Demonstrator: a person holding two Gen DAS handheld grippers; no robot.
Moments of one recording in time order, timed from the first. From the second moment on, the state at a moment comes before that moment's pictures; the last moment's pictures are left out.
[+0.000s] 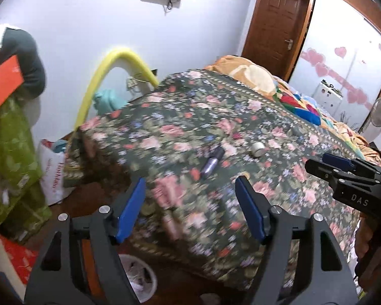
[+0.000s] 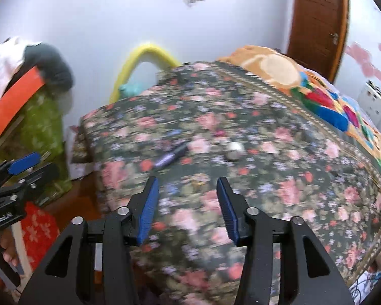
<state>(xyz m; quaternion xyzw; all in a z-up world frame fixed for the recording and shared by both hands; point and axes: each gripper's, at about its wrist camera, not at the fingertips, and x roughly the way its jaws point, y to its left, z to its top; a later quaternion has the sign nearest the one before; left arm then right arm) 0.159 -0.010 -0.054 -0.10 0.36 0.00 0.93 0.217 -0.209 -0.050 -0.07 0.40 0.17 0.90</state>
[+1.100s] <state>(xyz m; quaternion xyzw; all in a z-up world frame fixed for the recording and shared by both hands) 0.343 -0.075 -0.195 -0.02 0.49 -0.07 0.87 0.385 -0.215 -0.177 -0.03 0.49 0.17 0.85</state>
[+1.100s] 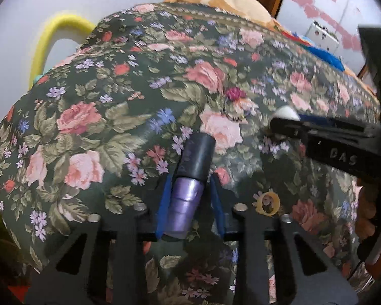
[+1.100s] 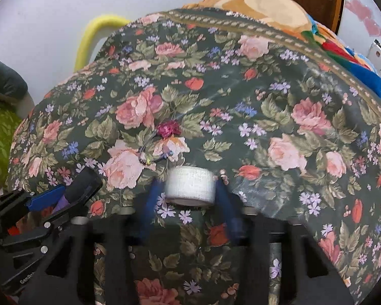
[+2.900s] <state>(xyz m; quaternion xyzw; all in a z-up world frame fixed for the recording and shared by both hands) 0.081 0.080 -0.075 -0.13 0.44 0.06 0.89 0.135 -0.062 -0.046 -0.09 0.42 0.34 0.84</state>
